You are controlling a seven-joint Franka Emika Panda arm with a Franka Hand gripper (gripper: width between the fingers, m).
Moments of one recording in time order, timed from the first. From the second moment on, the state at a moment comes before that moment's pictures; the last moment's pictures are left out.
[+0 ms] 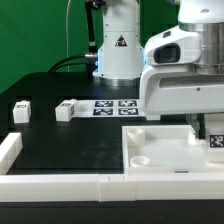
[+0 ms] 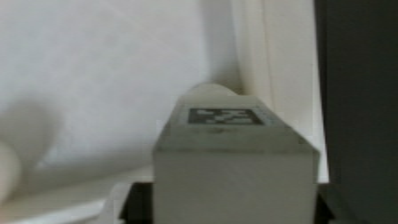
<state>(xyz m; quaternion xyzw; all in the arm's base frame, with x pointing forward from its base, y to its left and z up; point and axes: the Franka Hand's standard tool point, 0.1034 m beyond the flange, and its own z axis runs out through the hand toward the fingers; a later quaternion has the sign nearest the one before) 0.626 0.113 0.069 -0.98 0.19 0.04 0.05</state>
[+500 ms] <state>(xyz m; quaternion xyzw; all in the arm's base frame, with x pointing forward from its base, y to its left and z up) 0.626 0.112 0.067 -0.86 0.51 0.06 0.03</state>
